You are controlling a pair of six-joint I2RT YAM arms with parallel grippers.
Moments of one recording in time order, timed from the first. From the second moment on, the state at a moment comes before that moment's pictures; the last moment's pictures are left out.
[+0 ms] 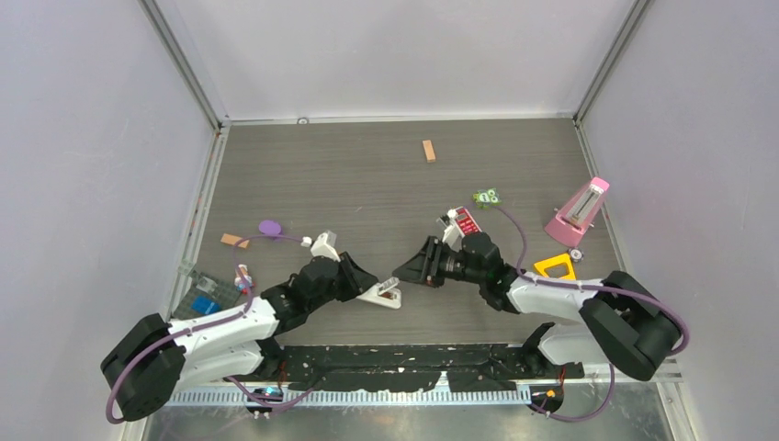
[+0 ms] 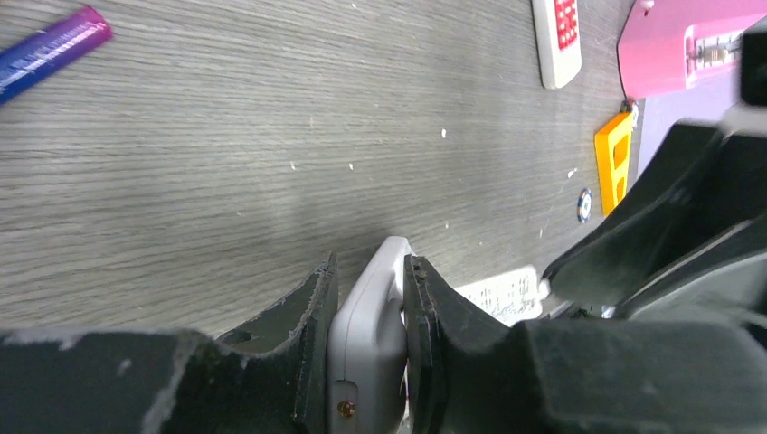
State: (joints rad) left arm -0.85 1.00 0.26 0.17 -0.13 -1.07; right arm 0.75 1.31 0.30 0.70 -0.48 1.16
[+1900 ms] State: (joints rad) left arm -0.88 0.67 0.79 -0.40 0.54 -0.31; right arm 1.11 1.15 0.65 0.29 -0.66 0.40
